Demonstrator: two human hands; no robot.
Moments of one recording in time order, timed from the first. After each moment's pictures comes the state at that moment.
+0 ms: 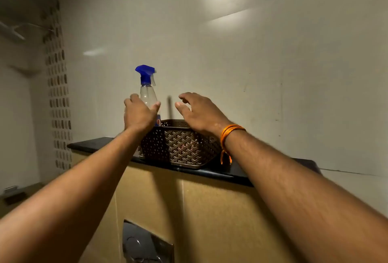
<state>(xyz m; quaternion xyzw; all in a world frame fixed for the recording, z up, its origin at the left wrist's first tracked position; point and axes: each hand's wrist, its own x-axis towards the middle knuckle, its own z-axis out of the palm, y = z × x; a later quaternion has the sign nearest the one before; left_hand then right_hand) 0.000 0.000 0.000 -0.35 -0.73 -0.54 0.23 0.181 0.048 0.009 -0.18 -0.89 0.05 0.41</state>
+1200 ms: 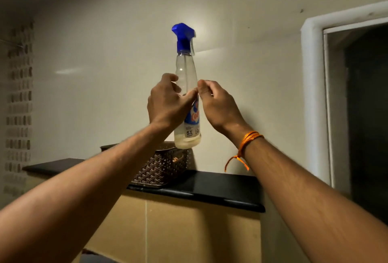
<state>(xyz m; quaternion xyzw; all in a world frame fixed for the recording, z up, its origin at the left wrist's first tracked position) 0.198 -0.016 0.066 -0.50 -0.53 -0.63 0.28 0.322 0.018 0.059 -0.20 -0.77 0.17 0.58</state>
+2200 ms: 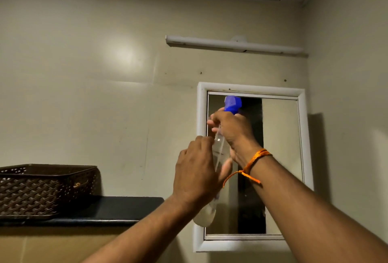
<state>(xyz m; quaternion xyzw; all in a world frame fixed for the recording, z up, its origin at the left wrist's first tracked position) 0.448 -0.044 -0.009 -0.66 -0.36 -0.59 0.30 0.539 -0.052 0.084 -0.32 -0.57 0.25 0.71</state>
